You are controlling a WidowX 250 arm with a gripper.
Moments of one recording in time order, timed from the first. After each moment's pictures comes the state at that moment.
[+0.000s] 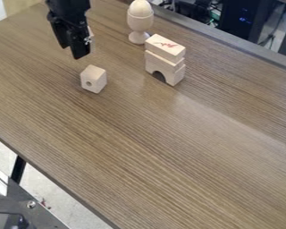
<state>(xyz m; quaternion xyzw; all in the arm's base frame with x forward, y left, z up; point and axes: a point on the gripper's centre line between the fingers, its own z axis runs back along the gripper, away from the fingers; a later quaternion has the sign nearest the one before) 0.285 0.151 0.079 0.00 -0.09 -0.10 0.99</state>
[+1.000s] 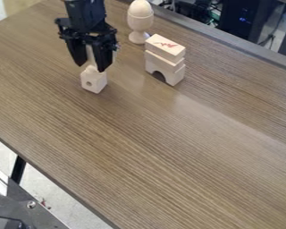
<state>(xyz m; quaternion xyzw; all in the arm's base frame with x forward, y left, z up) 0.279 0.112 0.067 -0.05 -0.06 0.09 0.99</state>
